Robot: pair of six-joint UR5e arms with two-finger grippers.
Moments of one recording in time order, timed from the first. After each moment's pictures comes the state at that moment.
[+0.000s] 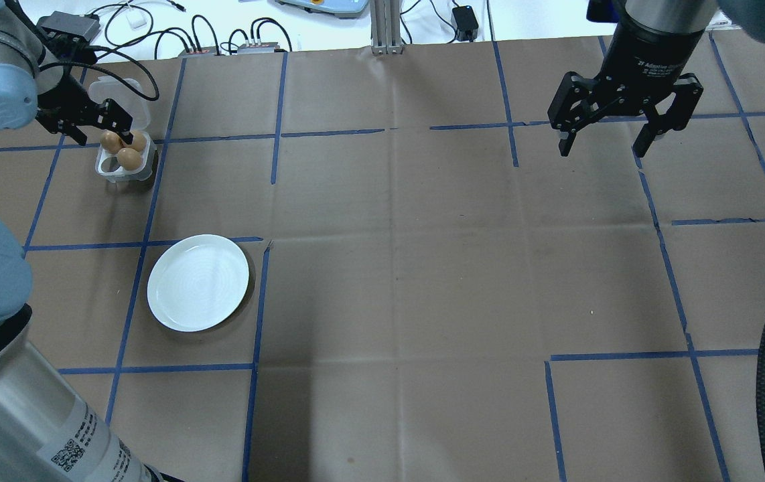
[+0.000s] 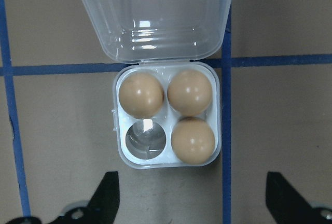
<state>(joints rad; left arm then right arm) -1.16 -2.21 -1.34 -1.12 1.54 0.44 1.51 -1.43 1.43 -1.38 -1.54 -0.02</state>
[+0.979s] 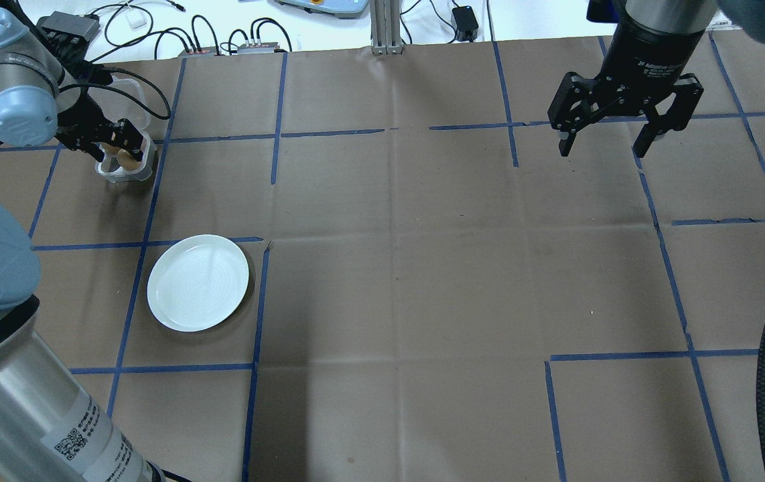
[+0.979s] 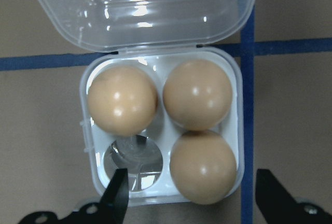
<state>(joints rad) -1.17 -2.25 -1.35 -1.10 1.55 0.45 1.51 -1.43 1.43 -1.38 -1.54 -0.02</state>
